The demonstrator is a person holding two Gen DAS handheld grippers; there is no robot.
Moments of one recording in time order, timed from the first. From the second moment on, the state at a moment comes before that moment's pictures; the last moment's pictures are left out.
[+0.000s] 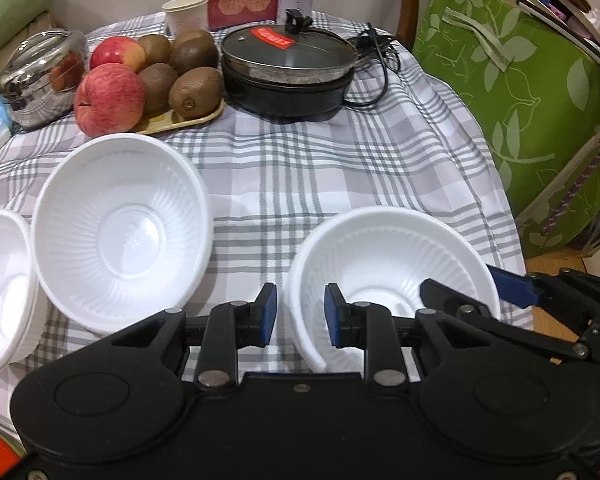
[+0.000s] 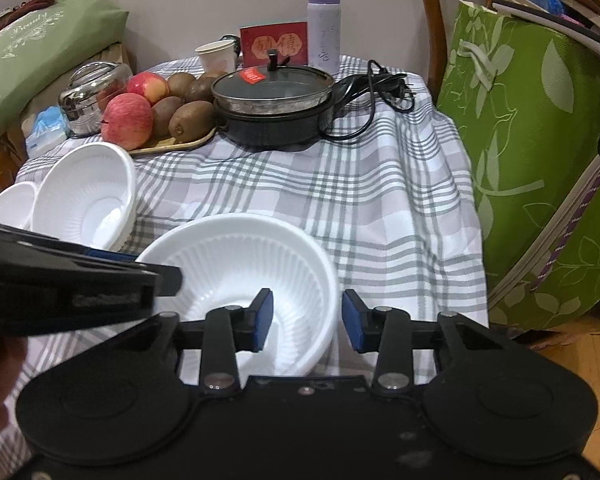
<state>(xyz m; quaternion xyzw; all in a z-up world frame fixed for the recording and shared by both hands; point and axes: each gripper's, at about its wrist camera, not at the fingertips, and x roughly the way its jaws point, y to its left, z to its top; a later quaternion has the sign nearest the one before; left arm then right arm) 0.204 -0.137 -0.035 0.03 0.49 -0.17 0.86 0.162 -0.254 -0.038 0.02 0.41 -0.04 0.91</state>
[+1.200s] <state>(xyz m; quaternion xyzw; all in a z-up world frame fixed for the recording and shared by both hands) 0.071 -0.044 -0.014 0.04 0.49 -0.14 0.86 0.016 -0.148 -0.012 0.01 0.40 0.00 0.91</state>
